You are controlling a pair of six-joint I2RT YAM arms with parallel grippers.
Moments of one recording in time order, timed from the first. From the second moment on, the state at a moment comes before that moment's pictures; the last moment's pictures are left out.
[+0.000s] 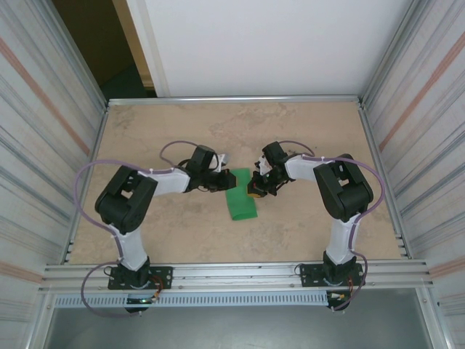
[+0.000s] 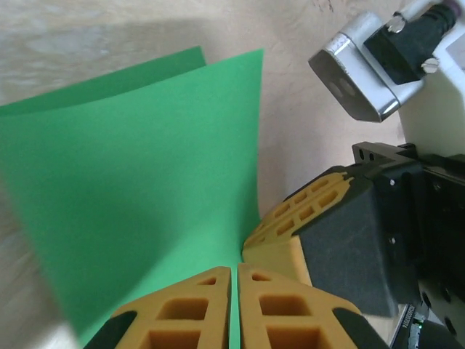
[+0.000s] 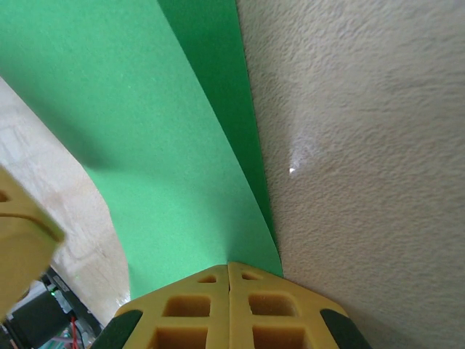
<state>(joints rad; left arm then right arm) -0.56 1.86 0.96 0.05 0.57 -0.61 0.47 1.93 1.06 -0.41 -0.60 0.59</state>
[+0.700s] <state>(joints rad) -0.35 1.97 1.12 -0.09 0.55 -0.55 0.47 1.94 1.06 -0.42 -0.60 0.59</state>
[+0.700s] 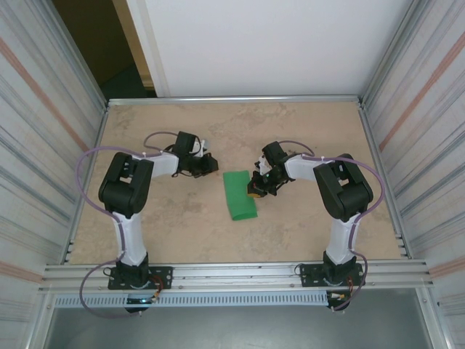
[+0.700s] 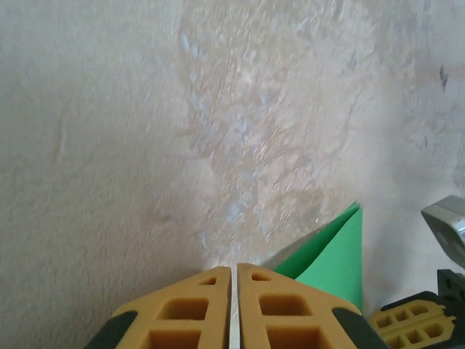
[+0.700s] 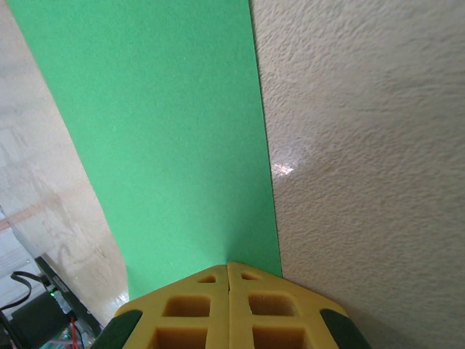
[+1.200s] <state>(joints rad) -0.50 1.99 1.13 -0.10 0.53 -0.59 0.47 1.94 1.06 -0.42 -0.60 0.59</state>
